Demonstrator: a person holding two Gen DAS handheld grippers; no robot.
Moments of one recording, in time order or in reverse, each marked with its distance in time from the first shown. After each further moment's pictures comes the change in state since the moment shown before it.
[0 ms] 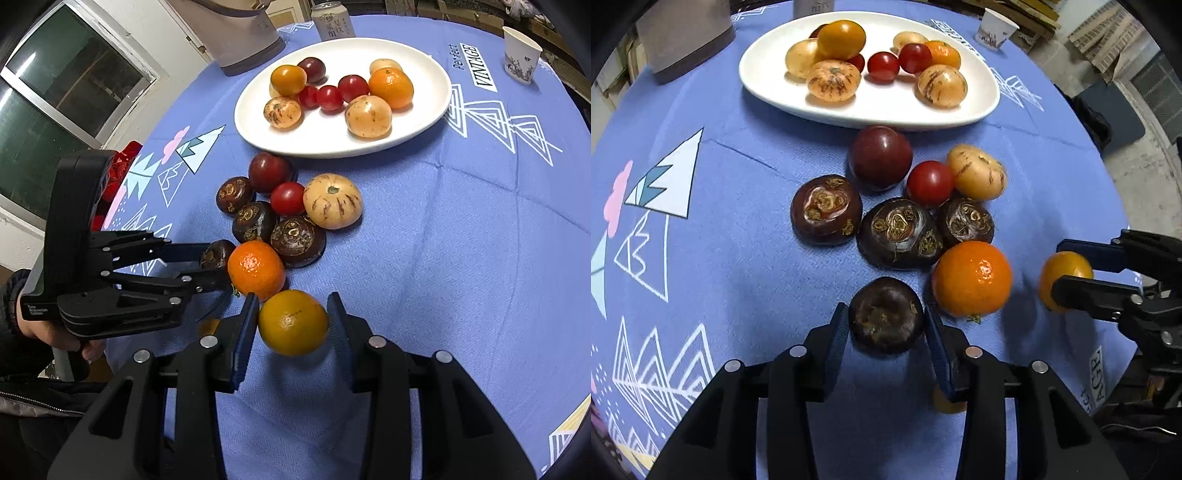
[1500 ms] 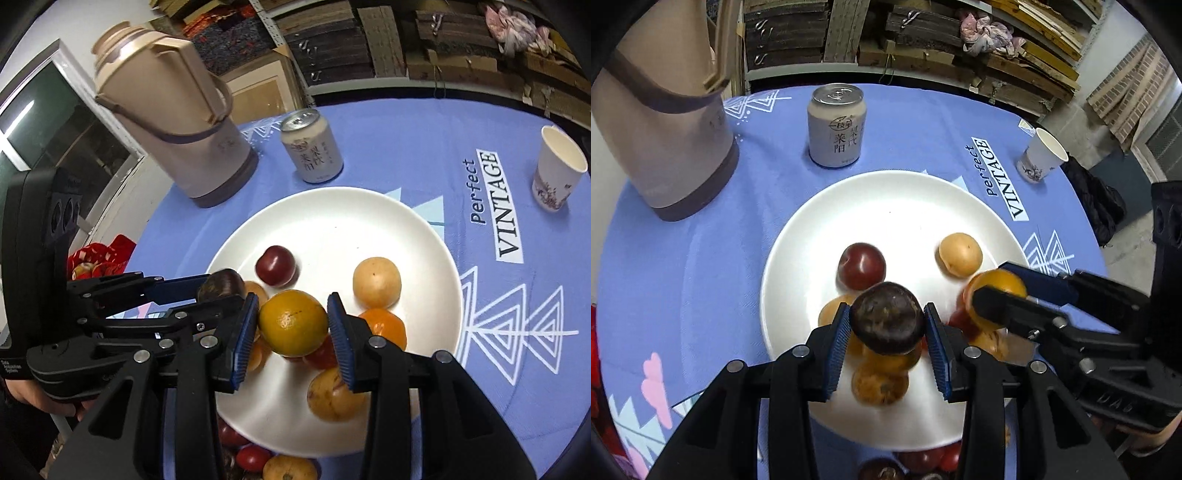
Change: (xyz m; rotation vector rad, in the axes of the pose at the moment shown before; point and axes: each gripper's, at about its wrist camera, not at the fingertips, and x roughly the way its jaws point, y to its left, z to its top) left arm -0.033 0.046 0.200 -0.064 -0.194 0.012; right arm 0.018 -0.049 0.202 0.072 -0.251 0.018
